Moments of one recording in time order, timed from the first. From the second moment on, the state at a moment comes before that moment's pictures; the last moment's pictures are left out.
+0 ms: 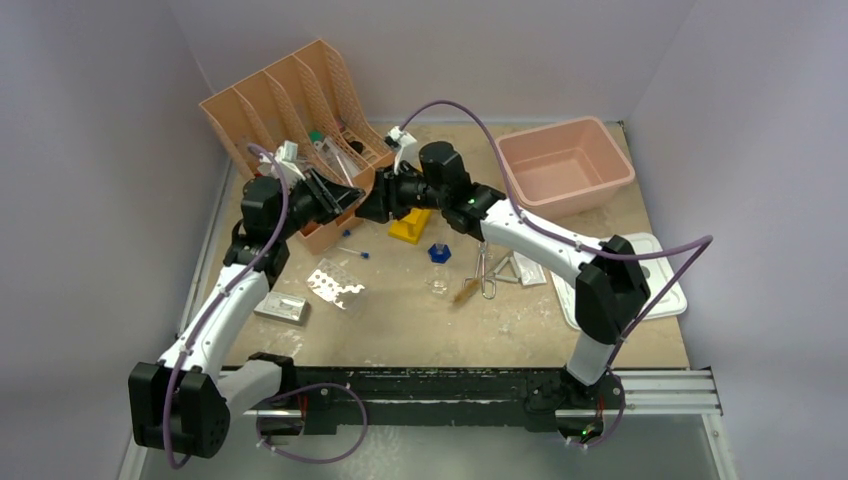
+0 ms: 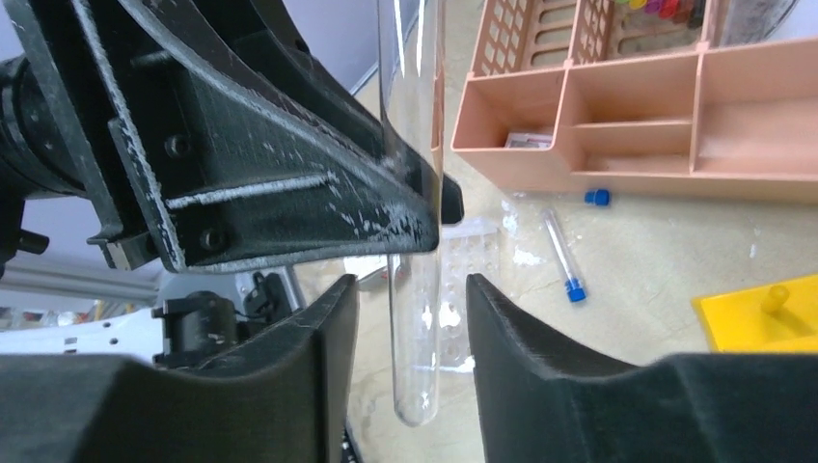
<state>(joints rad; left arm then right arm) -0.16 1.06 0.76 0.12 0.47 -0.87 0.78 1.75 1.45 -0.01 -0.39 0.49</state>
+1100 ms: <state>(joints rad) -0.23 1.18 1.02 -0.15 0.66 -0.21 0.68 1.96 2.08 -0.58 -0.46 0.51</state>
